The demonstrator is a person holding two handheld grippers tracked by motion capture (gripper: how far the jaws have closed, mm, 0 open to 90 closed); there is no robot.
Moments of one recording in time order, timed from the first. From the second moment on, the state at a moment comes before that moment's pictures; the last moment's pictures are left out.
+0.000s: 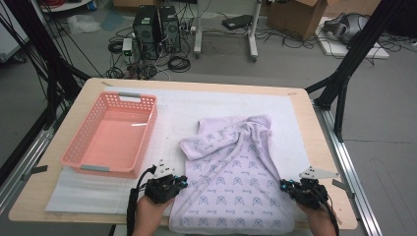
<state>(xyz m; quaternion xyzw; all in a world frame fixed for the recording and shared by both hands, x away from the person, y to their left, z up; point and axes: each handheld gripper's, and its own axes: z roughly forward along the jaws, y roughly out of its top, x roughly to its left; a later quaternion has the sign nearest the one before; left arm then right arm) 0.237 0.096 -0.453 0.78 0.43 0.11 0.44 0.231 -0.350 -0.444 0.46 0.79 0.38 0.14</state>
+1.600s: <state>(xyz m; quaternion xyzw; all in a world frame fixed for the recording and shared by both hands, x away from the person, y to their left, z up) 0.226 0.117 -0.449 0.74 0.46 0.10 0.48 0.196 -0.369 -0.437 0.44 0.82 0.33 0.13</state>
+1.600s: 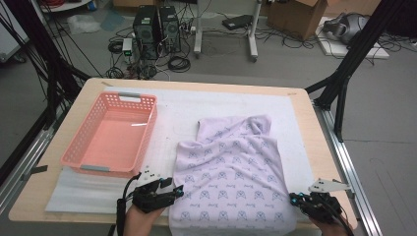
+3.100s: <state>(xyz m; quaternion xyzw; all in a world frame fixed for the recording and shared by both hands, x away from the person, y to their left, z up) 0.193 0.118 -0.449 0.80 0.41 0.09 0.44 0.212 -0.366 -0.440 0.47 0.78 0.38 0.15</state>
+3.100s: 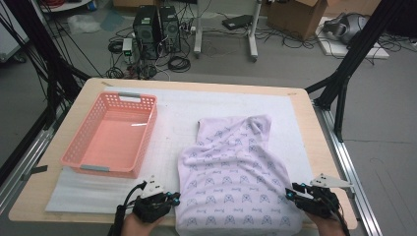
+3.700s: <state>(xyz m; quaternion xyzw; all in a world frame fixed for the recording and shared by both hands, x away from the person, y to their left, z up) 0.225 0.110 -0.451 0.75 0.45 0.10 0.47 0.164 -0.389 -0.438 0.44 0.81 0.36 0.12</state>
